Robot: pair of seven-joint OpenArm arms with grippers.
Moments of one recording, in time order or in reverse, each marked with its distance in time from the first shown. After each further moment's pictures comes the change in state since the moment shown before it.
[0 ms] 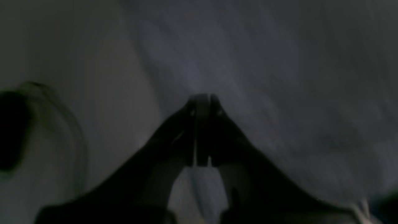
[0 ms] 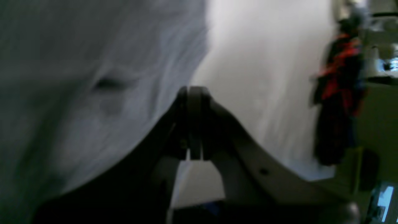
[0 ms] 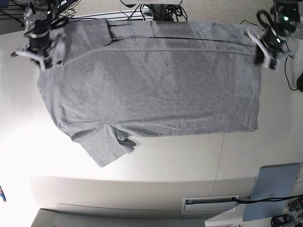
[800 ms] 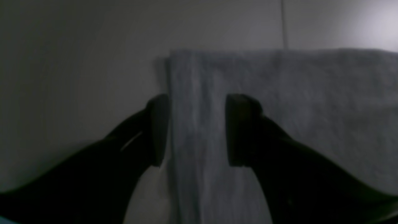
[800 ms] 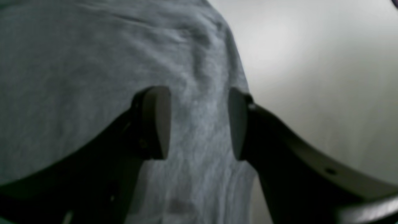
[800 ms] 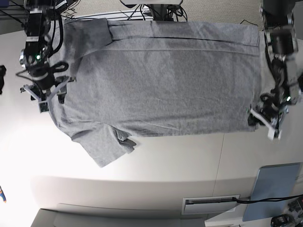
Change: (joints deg) left arm -51.2 0.9 13.0 -47.5 -4.5 -2.7 6.5; right arm 27.1 -6.2 1.7 -13.8 23.1 13.4 -5.4
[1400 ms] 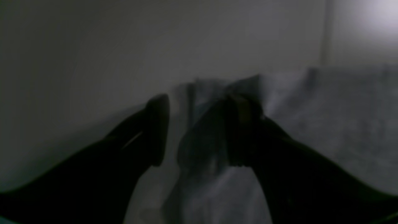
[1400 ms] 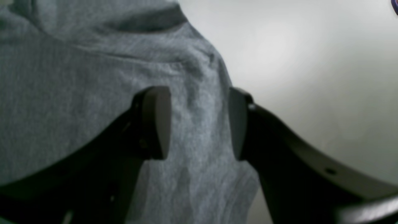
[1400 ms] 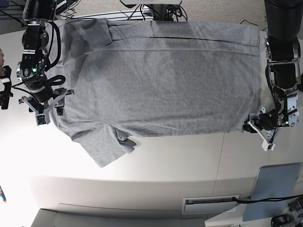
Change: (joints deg) left arm -17.1 -0.3 7.2 -24.6 0.5 -7.9 6.1; right arm 5.8 0.1 0.1 -2.4 1.3 1.4 -1.0
